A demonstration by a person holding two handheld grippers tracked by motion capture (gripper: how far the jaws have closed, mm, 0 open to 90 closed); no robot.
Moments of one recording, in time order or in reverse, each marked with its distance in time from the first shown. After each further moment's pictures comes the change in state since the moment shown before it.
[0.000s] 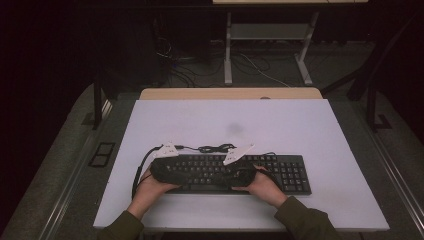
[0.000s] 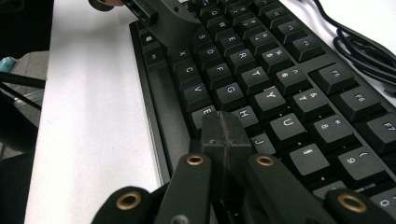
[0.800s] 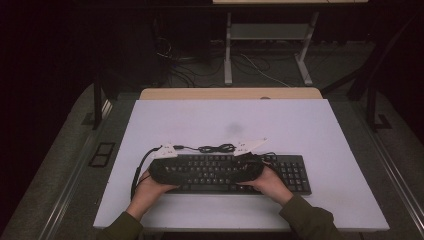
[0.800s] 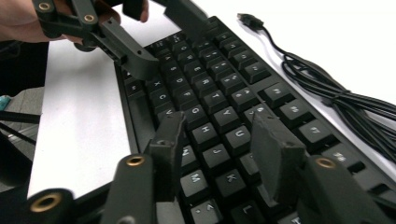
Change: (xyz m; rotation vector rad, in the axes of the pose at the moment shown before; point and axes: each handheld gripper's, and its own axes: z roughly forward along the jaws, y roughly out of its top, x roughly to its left) left arm -0.002 -0.002 -0.004 0.003 -0.021 -0.001; right arm -0.016 -0.002 -0.021 -0.112 -0.035 0.063
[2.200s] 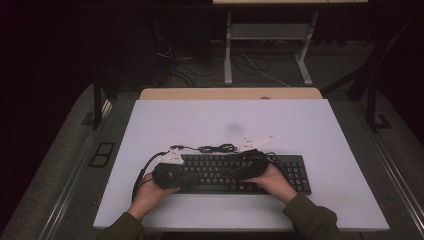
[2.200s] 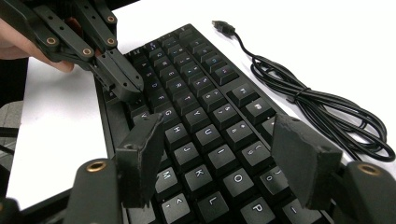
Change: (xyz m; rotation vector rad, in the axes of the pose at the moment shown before) left arm -0.008 -0.004 0.008 0.127 -0.105 0.056; right arm -0.011 -0.003 -0.008 -0.034 -0.049 0.029
